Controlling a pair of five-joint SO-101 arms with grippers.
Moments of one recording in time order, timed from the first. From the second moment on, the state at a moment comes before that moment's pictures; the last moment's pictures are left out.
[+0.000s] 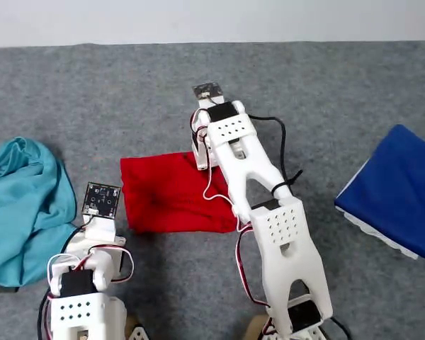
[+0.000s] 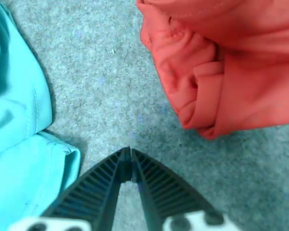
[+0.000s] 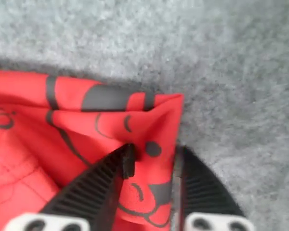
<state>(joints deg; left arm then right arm) -12.9 -78.4 92.0 58.2 -8.8 -24.9 52.9 -45.9 85.9 -7.8</state>
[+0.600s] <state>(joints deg) -12.9 -78.4 92.0 58.2 -8.8 -11.3 54.0 -52.5 88.3 0.1</state>
